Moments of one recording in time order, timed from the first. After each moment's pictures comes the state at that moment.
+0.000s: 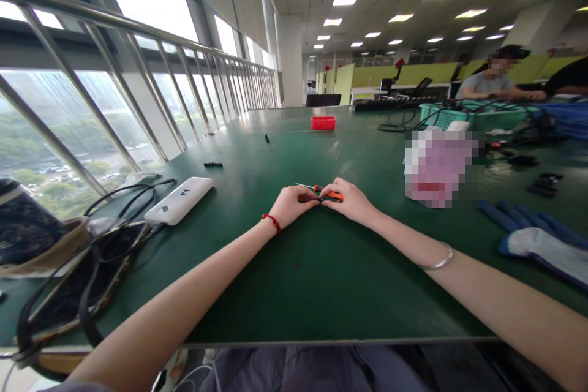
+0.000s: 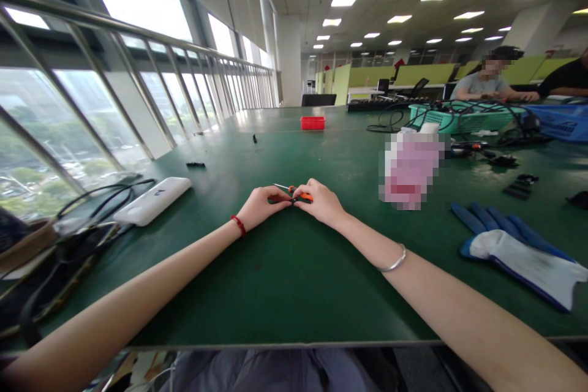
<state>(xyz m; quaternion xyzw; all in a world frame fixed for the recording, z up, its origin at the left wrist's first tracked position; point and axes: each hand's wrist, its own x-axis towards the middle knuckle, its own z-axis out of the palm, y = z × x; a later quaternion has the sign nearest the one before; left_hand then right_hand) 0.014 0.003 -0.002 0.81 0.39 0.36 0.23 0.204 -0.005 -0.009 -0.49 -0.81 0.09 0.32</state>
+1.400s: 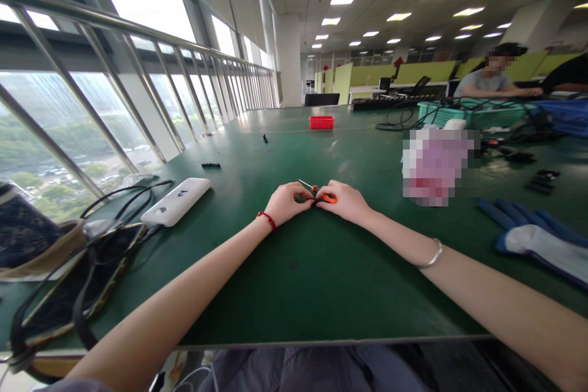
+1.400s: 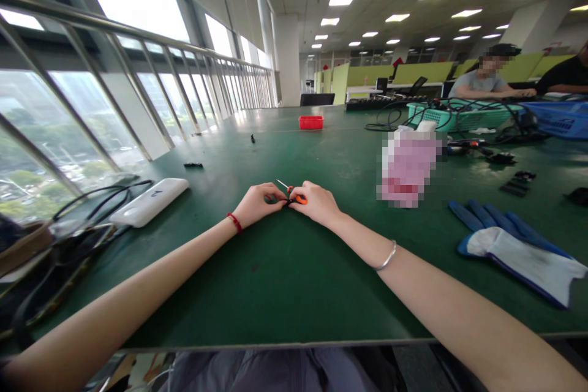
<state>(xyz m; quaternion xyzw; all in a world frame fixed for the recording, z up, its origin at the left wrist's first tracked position) 0.011 0.011 -0.001 0.85 0.40 0.32 0.13 0.200 -0.004 -0.007 -0.52 -0.82 0.03 0.25</state>
